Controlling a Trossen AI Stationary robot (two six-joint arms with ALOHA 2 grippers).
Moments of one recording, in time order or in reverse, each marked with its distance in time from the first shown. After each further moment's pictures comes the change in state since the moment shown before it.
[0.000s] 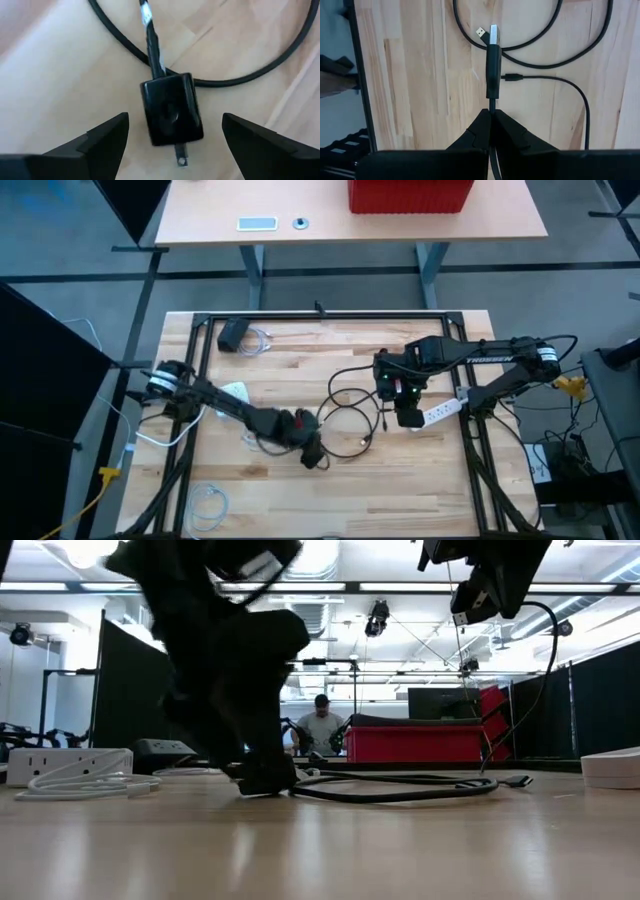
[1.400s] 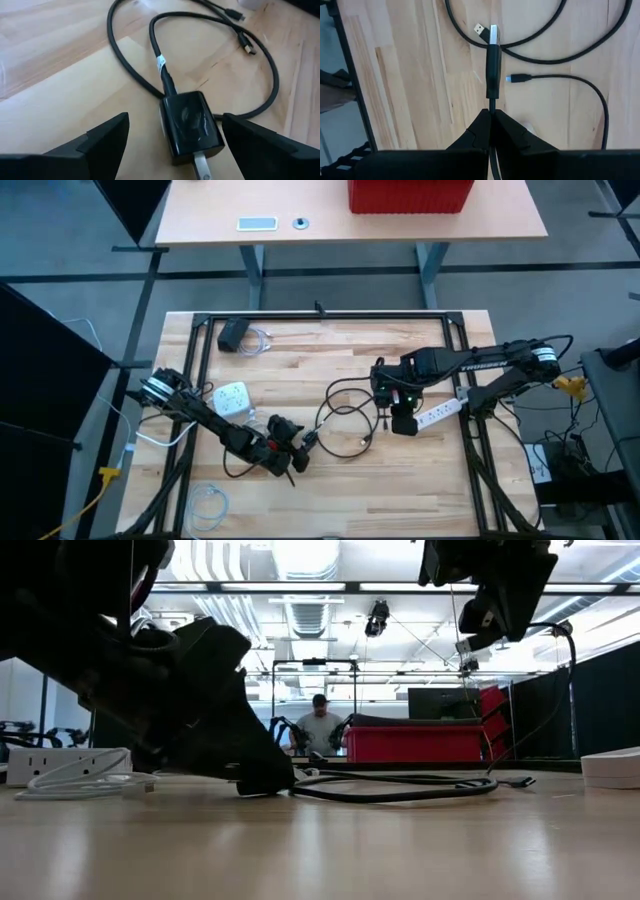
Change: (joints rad) left arm -0.151 -0.001 -0.412 0.777 -0.473 0.025; right arm 0.046 0.008 -0.110 0.127 0.010 0.141
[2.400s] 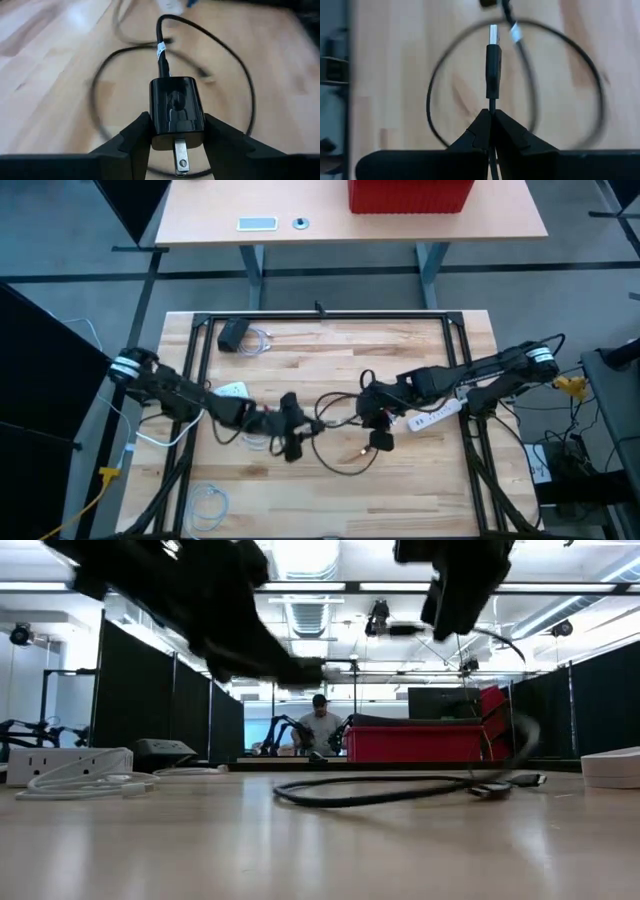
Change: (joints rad) left arm 0.240 -0.319 0.023 -0.118 0.471 0.667; right arm 0.144 0.049 -0.056 0.405 0.213 0.155
